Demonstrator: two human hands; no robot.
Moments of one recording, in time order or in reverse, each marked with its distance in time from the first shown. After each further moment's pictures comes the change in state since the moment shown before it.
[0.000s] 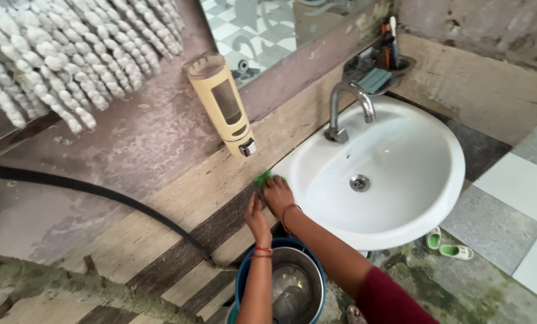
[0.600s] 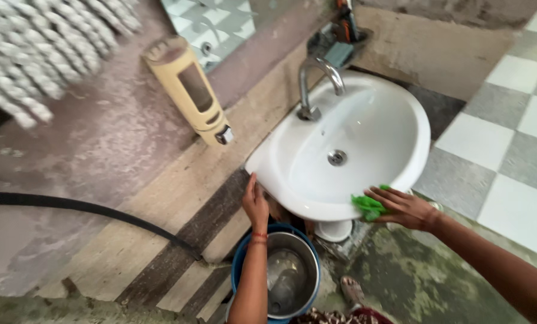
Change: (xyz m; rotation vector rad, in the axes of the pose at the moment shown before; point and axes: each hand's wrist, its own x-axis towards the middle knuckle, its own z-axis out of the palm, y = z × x) left_hand -0.030 0.038 0.022 0.296 -0.294 0.311; right_hand -0.281 0.184 -0.197 -0.437 -0.009 -0.559
